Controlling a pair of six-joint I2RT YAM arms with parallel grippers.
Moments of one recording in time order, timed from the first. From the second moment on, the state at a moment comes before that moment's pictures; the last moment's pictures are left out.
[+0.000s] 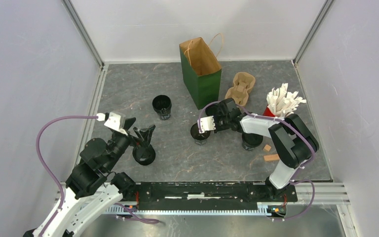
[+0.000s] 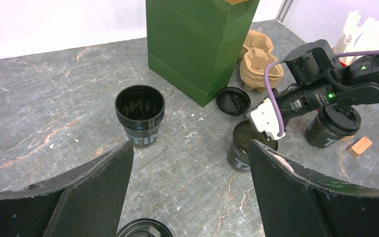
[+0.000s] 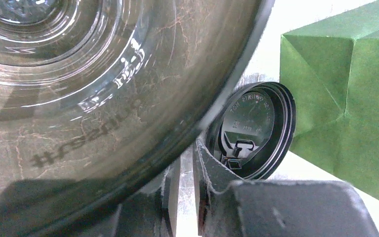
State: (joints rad) left arm -0.69 0.32 0.73 -0.45 -0.23 -0.14; right arm 0.55 1.71 0.86 -0.06 -0.25 -1.26
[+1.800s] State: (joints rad) left arm -0.69 0.34 0.73 -0.45 -0.26 -0.14; right arm 0.51 1.62 0.91 -0.17 -0.33 -1.09
